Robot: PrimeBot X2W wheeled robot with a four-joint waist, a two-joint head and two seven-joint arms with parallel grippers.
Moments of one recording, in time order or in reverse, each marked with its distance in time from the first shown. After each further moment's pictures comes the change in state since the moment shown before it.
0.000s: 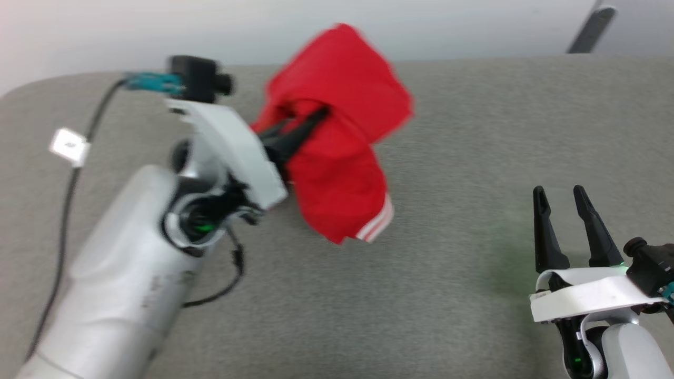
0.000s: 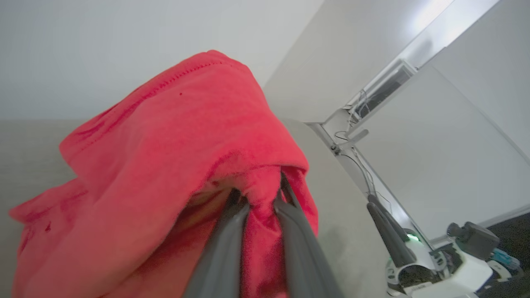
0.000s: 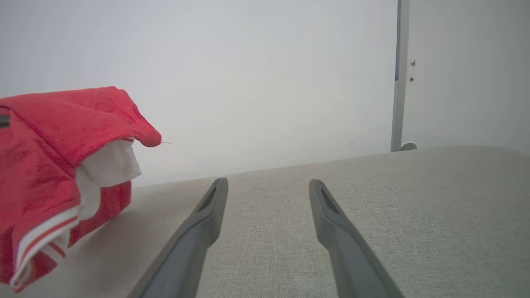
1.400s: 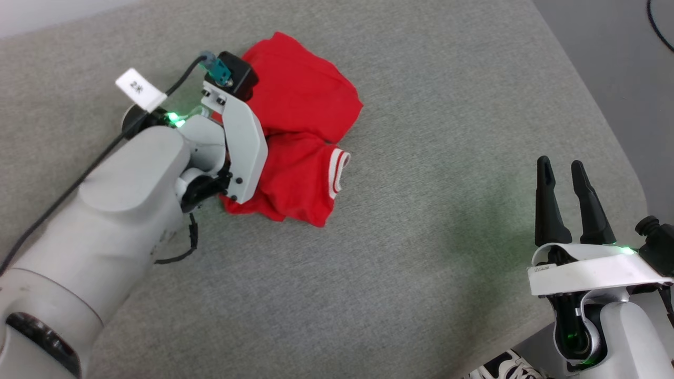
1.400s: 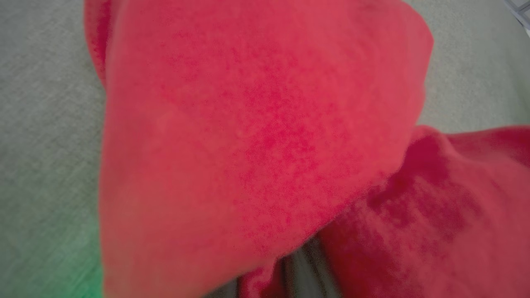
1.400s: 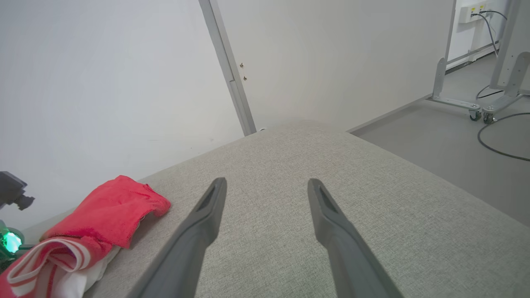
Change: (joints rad) left arm -0.354 0.042 -0.608 0.498 0.178 -0.009 0.051; right arm -0.069 0.035 0.013 -0.004 0.200 0.000 0.000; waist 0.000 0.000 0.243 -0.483
